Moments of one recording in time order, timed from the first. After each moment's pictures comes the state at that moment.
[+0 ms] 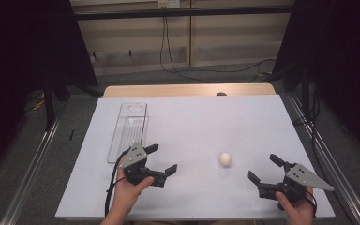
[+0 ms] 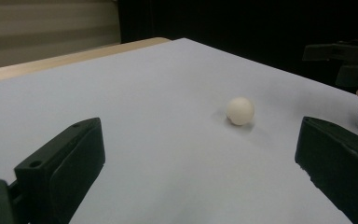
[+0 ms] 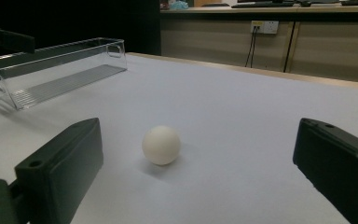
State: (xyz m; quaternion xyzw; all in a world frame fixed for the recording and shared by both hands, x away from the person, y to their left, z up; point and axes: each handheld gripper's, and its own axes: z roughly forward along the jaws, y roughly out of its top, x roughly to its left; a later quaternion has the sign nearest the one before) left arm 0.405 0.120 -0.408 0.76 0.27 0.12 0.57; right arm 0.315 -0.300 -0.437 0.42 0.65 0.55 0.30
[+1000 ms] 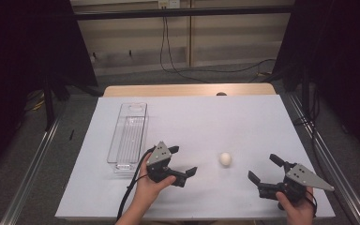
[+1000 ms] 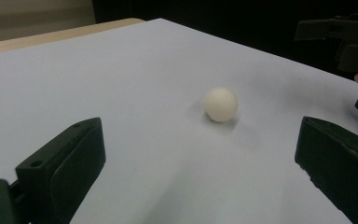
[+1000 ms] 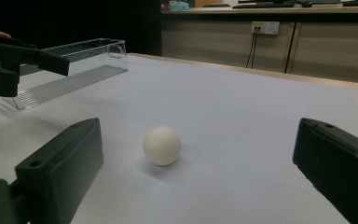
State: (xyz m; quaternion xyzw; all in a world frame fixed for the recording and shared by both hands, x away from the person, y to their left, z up) left arm 0.415 0.067 -0.427 0.79 0.25 0.09 0.56; right arm 0.315 -0.301 -0.436 0.42 0.65 0.56 0.30
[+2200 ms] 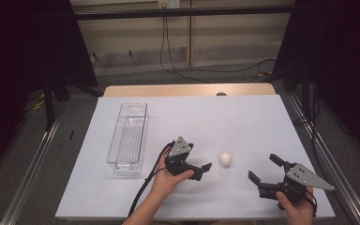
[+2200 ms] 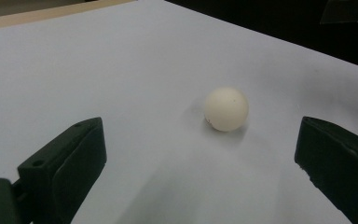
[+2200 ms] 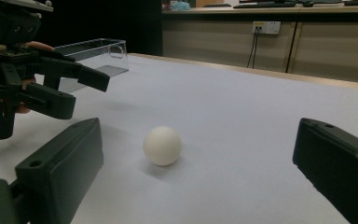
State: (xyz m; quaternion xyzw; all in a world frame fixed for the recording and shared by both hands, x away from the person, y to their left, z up) left arm 0.436 0.019 -0.440 0.81 0.25 0.08 0.53; right arm 0.315 -0.301 -0.436 0.42 0.65 0.56 0.30
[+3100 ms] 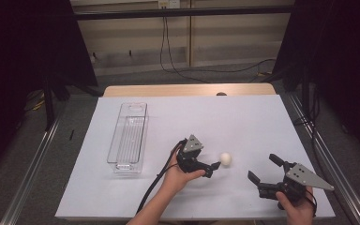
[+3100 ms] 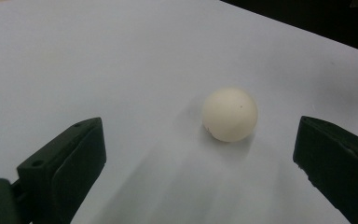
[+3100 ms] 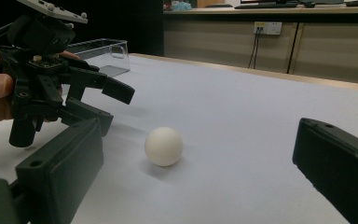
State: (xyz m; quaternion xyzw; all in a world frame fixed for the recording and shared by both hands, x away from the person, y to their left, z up) left arm 0.446 -0.012 -0.448 0.83 0.26 0.07 0.50; right arm 0.316 -0.301 -0.436 0.41 0.66 0.56 0.30
